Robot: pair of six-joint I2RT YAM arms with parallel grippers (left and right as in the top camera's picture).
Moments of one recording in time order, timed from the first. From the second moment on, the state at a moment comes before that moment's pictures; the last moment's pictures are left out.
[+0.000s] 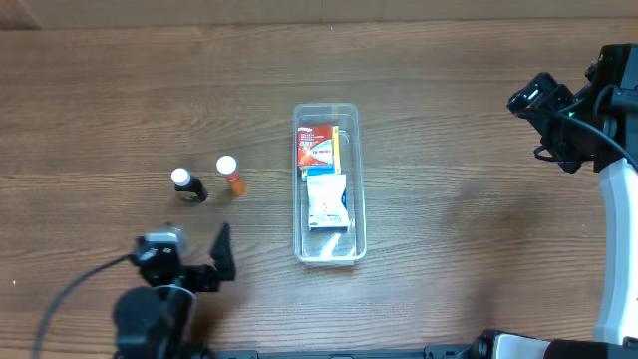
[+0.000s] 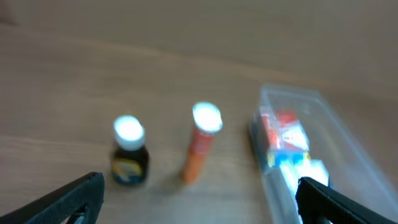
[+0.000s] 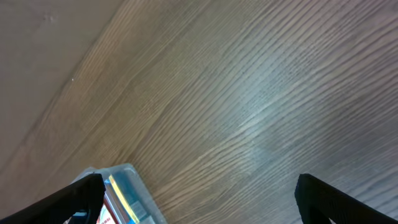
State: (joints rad) left arm 0.00 0.16 0.42 -0.56 0.08 -0.21; right arm -0.21 1.46 1.55 -1.09 -0.15 0.59
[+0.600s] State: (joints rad) left arm 0.04 1.18 1.20 -0.86 -0.12 -0.22; right arm -0.21 1.47 1.55 -1.09 -0.15 0.59
